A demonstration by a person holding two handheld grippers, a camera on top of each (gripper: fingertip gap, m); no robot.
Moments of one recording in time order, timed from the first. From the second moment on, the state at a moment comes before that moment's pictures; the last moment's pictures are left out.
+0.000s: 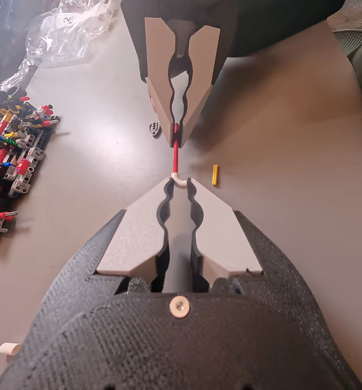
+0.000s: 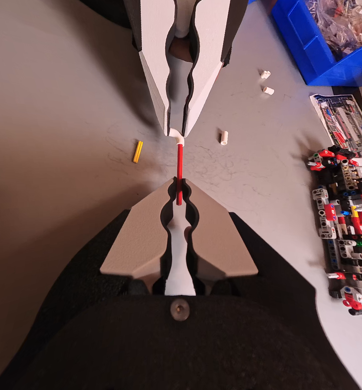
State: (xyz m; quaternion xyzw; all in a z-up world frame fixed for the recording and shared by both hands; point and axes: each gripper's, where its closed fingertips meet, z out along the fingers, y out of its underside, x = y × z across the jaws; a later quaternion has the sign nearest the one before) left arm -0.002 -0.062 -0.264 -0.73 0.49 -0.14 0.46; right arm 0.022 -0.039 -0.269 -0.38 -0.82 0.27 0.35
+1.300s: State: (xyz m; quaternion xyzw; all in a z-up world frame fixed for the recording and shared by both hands) left arm 0.018 -0.138 -0.286 -0.77 0.53 -0.17 0.32; right arm 0.017 -0.043 -0.279 -0.40 -0.81 0.27 0.33
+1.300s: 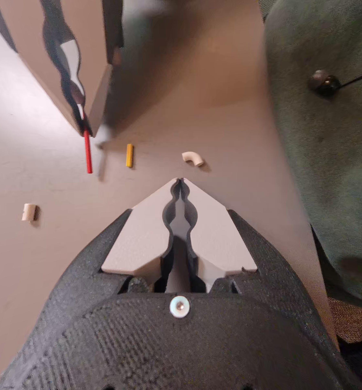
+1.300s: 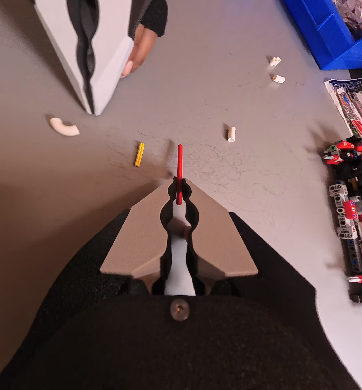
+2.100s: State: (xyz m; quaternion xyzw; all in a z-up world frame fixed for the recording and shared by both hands) left arm 0.043 -0.129 -0.281 -0.72 0.59 -0.18 0.32; right arm 0.029 -0.039 -0.271 -0.40 -0.81 0.28 0.33
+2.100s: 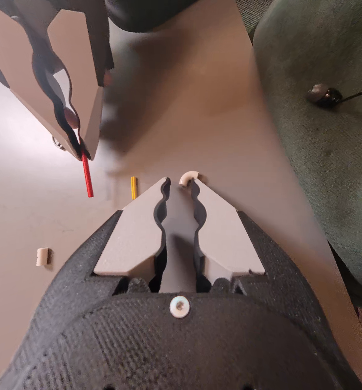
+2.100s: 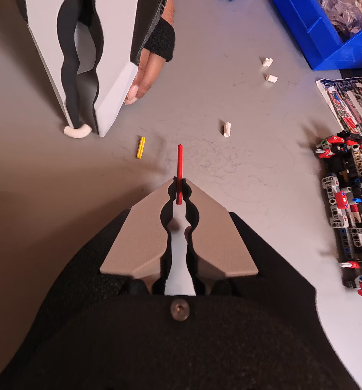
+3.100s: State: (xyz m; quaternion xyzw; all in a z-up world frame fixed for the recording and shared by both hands) left arm -0.020 -0.037 -0.281 -0.88 0.30 -0.07 0.37; right arm 0.018 -0.028 -0.275 -0.48 -0.77 0.23 0.35
